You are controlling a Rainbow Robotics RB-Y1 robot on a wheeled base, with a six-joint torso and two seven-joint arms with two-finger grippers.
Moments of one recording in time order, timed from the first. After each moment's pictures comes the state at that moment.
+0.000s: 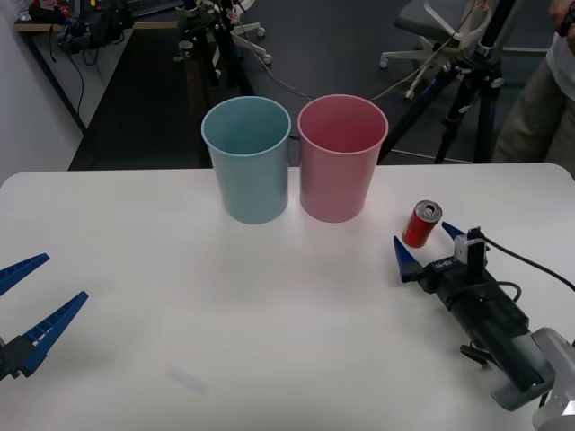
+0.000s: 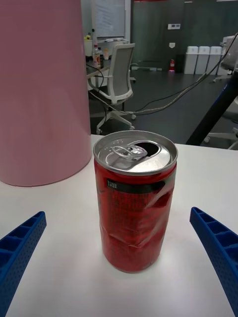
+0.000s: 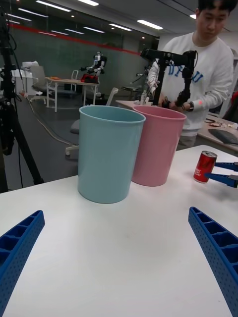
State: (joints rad) right arm -0.14 -0.26 -0.07 -1.08 0.73 -0.51 0.72; left arm 0.35 0.40 0.52 -1.66 -0.96 -1.22 0.00
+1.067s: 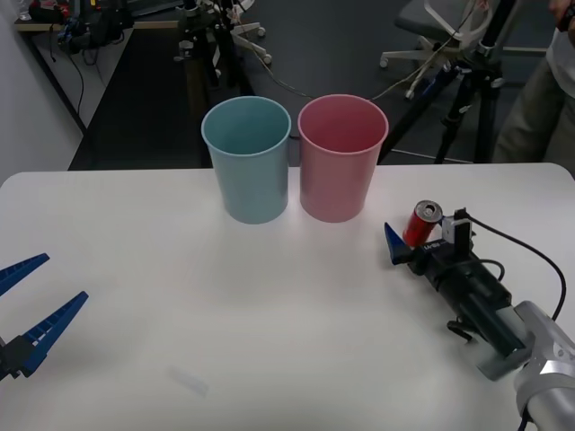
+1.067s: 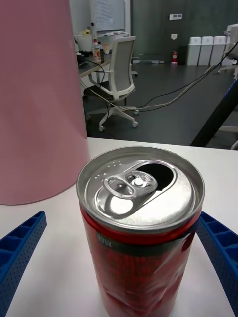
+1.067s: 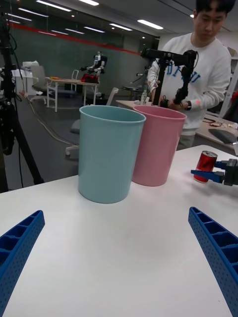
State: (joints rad) right arm -0.31 -0.26 -0.07 -0.85 0.70 -0.53 0.73; left arm 0.35 0.40 0.52 -1.66 -0.96 -1.22 0.00
